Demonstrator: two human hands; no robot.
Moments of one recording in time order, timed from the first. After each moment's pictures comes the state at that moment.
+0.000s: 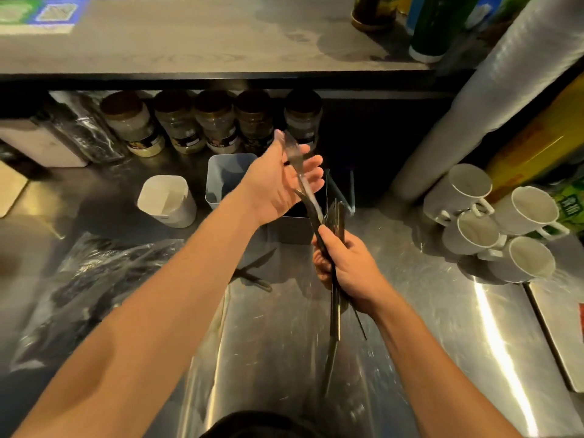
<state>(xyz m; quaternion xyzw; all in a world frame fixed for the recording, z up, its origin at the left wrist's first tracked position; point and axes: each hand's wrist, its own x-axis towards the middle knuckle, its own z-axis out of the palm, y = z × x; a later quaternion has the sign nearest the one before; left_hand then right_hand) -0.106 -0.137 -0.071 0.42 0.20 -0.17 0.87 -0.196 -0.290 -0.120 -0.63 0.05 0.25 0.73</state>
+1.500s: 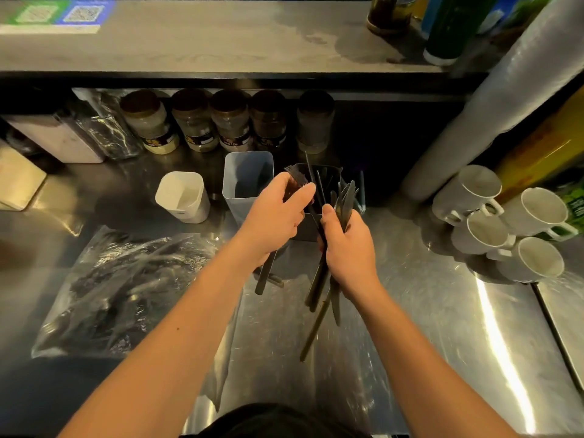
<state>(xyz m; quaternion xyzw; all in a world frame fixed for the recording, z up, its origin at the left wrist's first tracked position) -0.183 -0.118 -0.071 0.74 0.10 -0.10 0.66 -0.199 -0.248 -0.111 -0.79 0.09 0.05 0.61</state>
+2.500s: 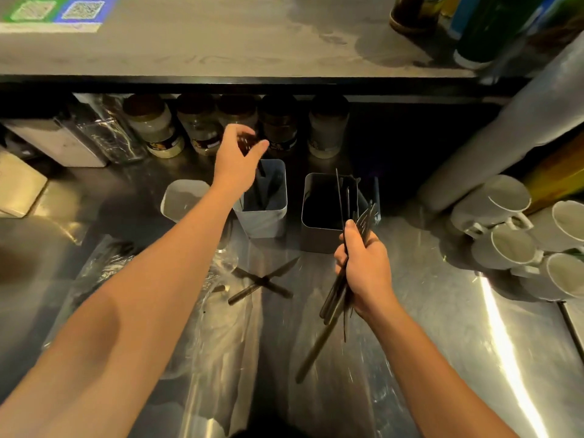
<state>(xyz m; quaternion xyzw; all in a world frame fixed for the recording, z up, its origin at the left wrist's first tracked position) -0.046 -0.013 -0.136 0.84 0.14 0.12 0.51 -0.174 -0.240 -0.139 -0.66 0.20 0.13 0.71</state>
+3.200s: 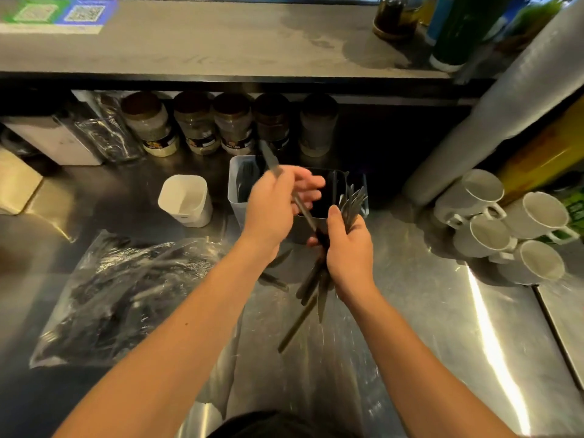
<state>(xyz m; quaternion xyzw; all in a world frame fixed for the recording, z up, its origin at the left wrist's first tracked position) -0.171 -0.109 -0.071 0.67 0.11 0.03 0.74 -0.196 -0.227 -0.114 -0.71 0.16 0.04 0.68</state>
